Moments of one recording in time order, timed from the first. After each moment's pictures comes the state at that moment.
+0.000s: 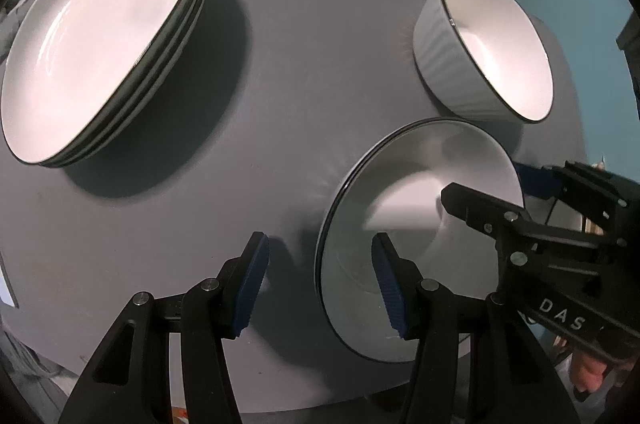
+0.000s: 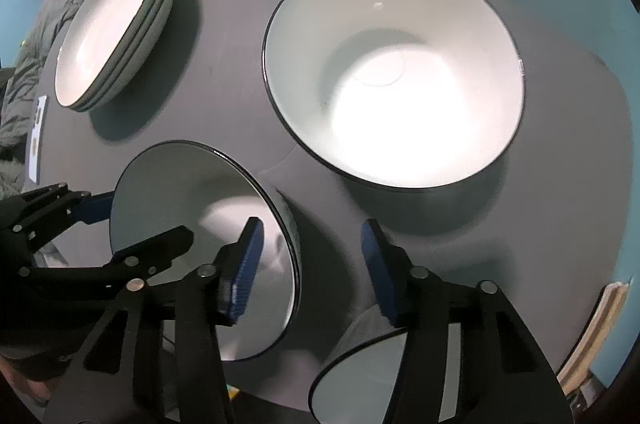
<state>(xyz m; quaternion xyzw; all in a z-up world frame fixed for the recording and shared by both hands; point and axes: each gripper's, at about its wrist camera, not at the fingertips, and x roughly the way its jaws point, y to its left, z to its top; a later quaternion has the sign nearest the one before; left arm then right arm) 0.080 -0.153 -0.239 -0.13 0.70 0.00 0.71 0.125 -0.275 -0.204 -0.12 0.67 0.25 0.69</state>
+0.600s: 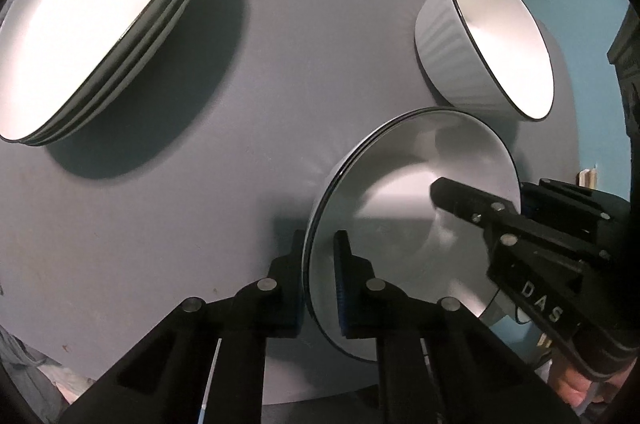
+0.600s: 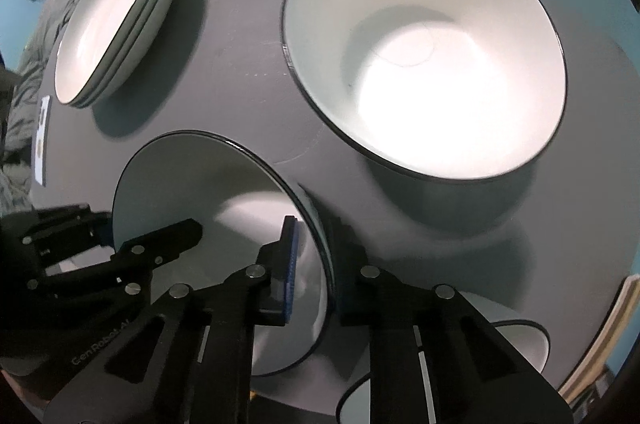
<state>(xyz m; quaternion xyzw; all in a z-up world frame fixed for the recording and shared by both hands) 0.074 -0.145 -0.232 -0.15 0.71 -0.01 0.69 0.124 -0.259 -0.209 -0.09 0.69 0.25 0.67</state>
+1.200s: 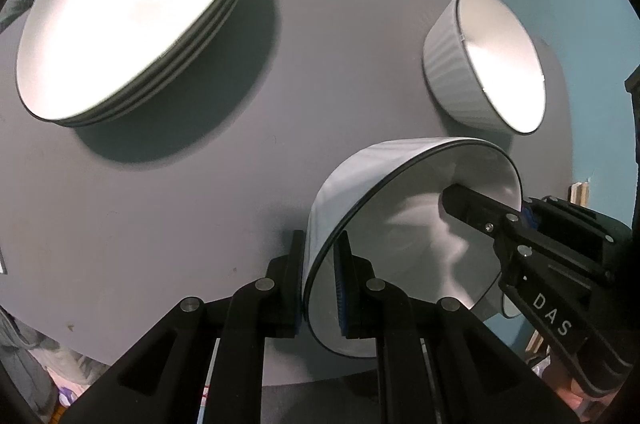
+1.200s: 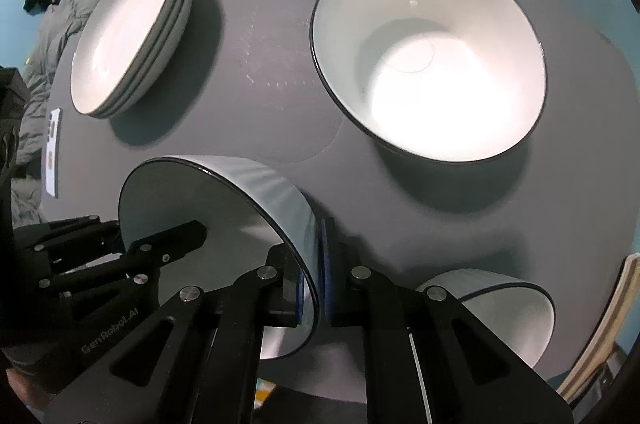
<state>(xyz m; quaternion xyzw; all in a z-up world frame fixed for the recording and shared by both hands) 0.074 -0.133 -0.207 -0.18 0.70 0.01 0.69 0.120 -0.268 -0.190 -0.07 0.68 0.25 0.68</state>
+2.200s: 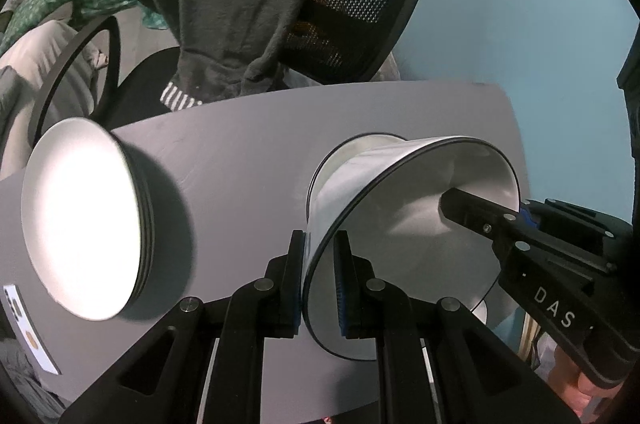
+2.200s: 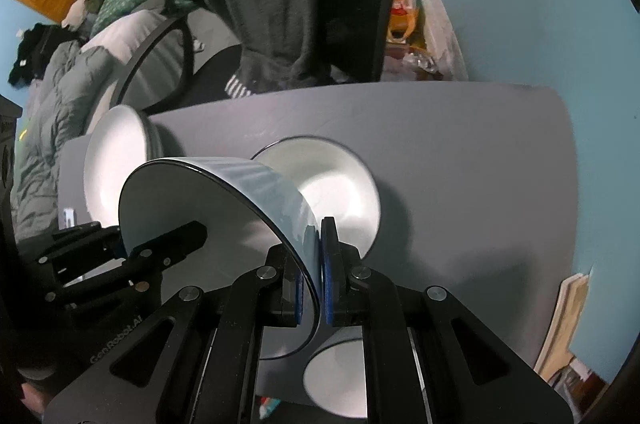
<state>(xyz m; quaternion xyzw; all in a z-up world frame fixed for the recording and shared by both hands) 0.177 -0.172 -0.145 -0.11 0.66 -0.06 0.74 0.199 -0.317 -0.125 -0.01 0.65 0.18 0.74</state>
